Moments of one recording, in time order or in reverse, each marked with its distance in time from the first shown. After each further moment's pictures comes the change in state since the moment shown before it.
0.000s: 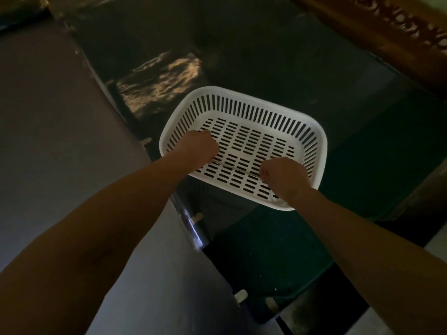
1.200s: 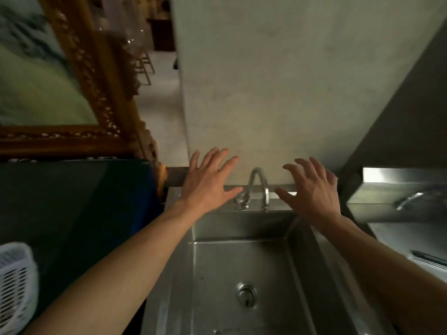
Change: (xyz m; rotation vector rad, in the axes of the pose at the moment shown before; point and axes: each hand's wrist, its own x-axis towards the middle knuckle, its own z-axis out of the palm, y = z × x) left_hand -0.139 0.600 -0.293 -0.201 0.824 0.922; right_hand -0.599 0.374 -0.142 -0.168 0.709 0.942
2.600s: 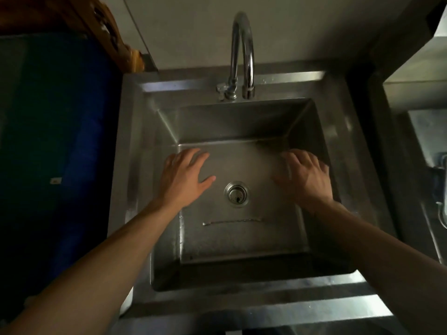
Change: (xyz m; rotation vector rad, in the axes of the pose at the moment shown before) left_hand -0.152 0.052 0.219 -0.131 -0.348 -0.188; right_hand -0.149 0.069 0.193 0.161 -0.542 0.134
